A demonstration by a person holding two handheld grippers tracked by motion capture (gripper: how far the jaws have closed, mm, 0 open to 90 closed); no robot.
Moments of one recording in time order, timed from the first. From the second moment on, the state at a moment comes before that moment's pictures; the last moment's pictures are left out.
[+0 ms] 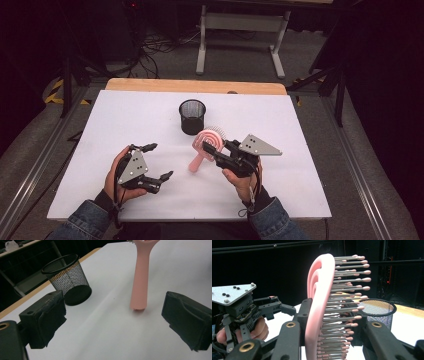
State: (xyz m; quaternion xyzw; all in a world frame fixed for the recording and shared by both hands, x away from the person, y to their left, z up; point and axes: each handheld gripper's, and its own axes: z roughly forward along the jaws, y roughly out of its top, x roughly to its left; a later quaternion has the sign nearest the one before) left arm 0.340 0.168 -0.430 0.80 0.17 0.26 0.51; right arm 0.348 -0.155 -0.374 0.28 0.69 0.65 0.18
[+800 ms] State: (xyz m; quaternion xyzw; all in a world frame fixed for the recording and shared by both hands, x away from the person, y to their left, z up) left arm 0.333 0.201 -0.437 0.79 0.19 0.25 0.52; right arm 0.349 -0.165 -0.367 0.28 0.69 0.64 0.20
